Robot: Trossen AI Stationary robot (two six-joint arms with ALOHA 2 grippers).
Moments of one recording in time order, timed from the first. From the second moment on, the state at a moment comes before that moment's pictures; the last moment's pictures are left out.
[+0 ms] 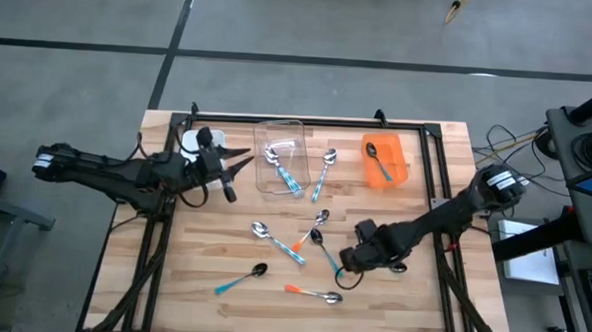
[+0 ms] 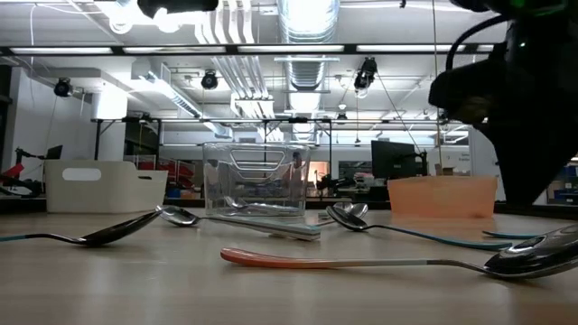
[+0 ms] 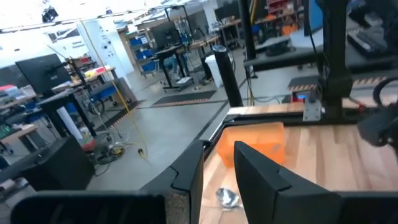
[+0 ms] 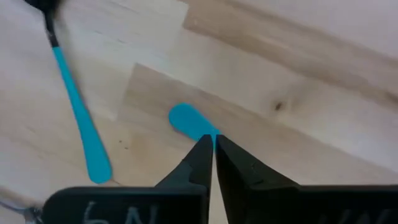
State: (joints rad) left arm -0.12 0.86 0.70 0.13 -0.62 0.27; right arm 0.45 1.63 0.95 -0.74 0.10 1.64
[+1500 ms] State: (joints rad) left arm -0.12 0.89 0.70 0.11 -0.62 0.38; right arm 0.58 1.64 0.99 -0.89 -0.33 1.93
